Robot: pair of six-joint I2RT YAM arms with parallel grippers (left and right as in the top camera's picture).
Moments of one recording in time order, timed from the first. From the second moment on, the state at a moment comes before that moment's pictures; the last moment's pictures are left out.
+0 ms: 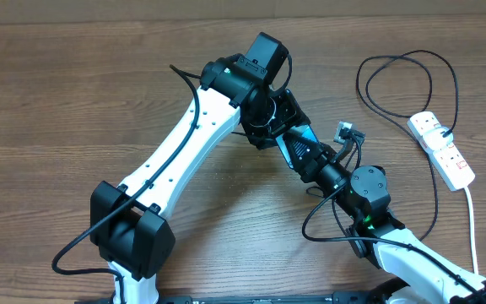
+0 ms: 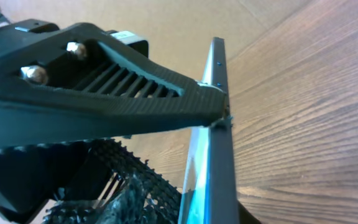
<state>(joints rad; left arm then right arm) -0.59 1.96 1.88 -1.13 0.43 -1.07 0.42 1.26 0.32 0.85 -0.25 0.93</state>
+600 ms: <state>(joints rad) -0.59 1.96 1.88 -1.14 0.42 -1.07 0.41 1.27 0.32 0.85 -0.30 0.96</state>
